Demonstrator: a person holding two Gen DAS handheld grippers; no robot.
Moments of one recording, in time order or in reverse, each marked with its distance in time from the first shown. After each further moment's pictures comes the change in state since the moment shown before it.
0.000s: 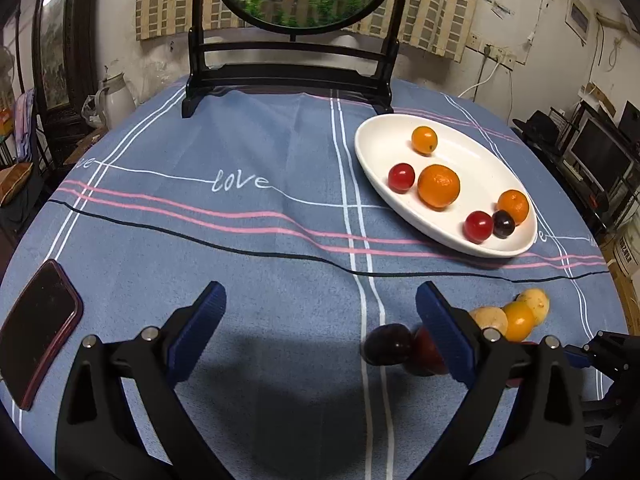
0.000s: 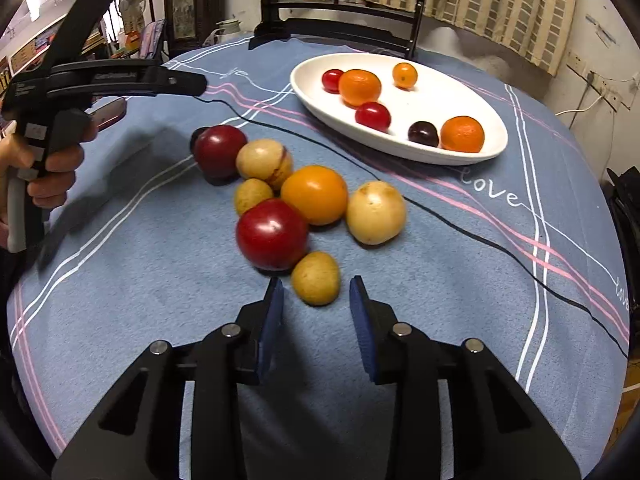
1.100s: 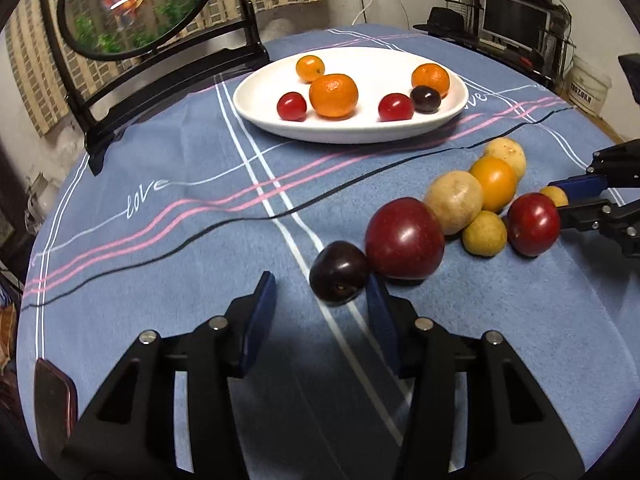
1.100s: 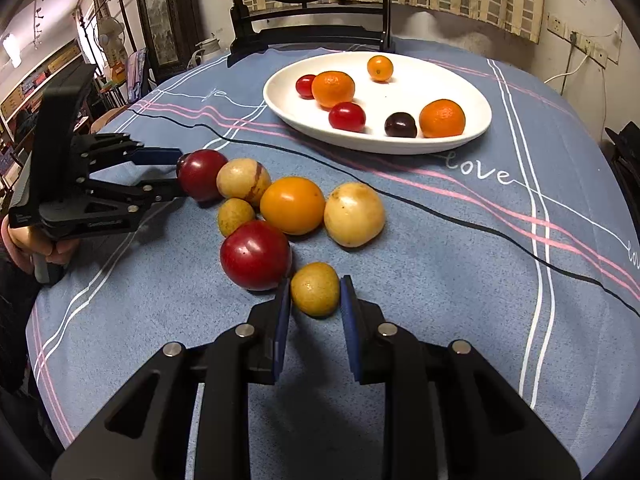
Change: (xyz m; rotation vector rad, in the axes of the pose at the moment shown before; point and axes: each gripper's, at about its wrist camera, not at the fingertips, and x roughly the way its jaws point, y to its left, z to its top) left arm 0.021 -0.040 -0.043 0.504 0.072 -0.118; right arm -0.003 -0.019 0.003 0.136 -0.011 0.055
